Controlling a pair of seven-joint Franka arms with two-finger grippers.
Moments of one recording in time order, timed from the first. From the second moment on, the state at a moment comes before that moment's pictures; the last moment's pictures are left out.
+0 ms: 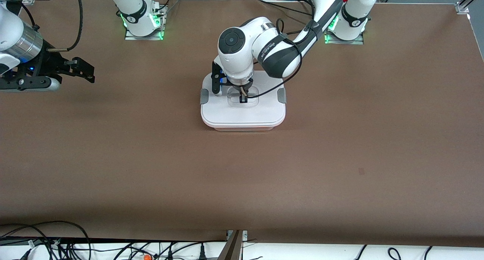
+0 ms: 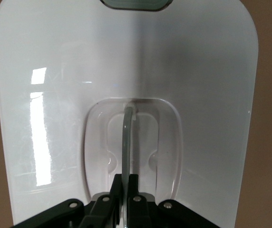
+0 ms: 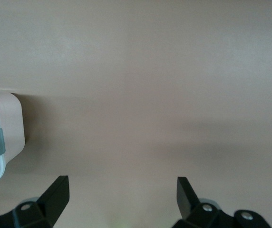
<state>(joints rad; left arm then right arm) -0.60 0.63 -0.30 -1.37 0.18 1.86 0.60 0.20 0.01 -0.09 -1.63 -0.01 1.59 0.07</state>
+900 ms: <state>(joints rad) -0.57 0.65 -0.28 -1.31 0.19 1.88 0.59 0.21 0.02 -0.10 -1.62 -0.01 1.60 0.07</state>
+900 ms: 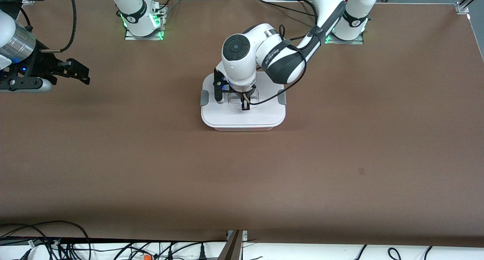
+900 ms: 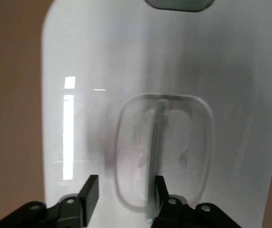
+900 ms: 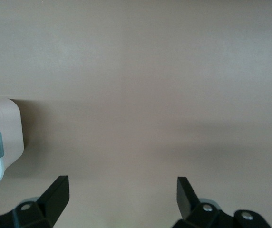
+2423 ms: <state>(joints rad) -0.16 0.35 0.04 -1.23 0.07 1.70 0.55 0.21 0.03 -0.12 -1.61 -0.01 1.57 0.07</state>
